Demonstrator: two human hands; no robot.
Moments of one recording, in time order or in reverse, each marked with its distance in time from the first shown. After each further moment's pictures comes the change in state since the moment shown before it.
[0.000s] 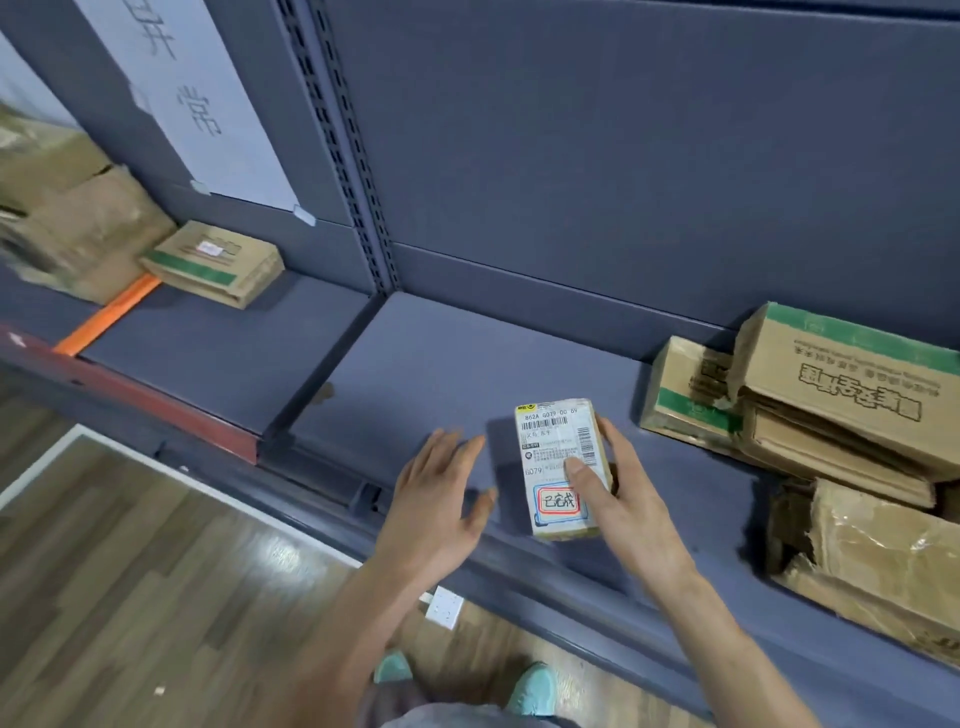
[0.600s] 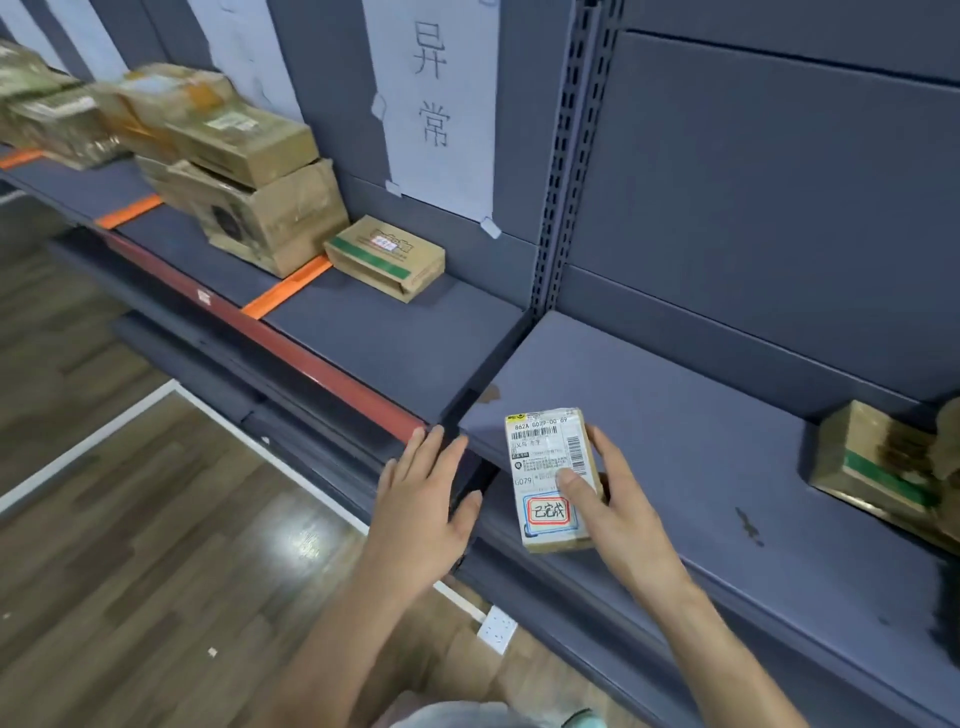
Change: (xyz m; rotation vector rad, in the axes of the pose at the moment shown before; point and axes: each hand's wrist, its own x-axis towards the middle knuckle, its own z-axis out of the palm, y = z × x) left_hand -0.085 -0.172 -0.086 -0.071 0.174 -0.202; right_hand -0.028 -0.084 0.189 -0.046 -0.166 -0.086
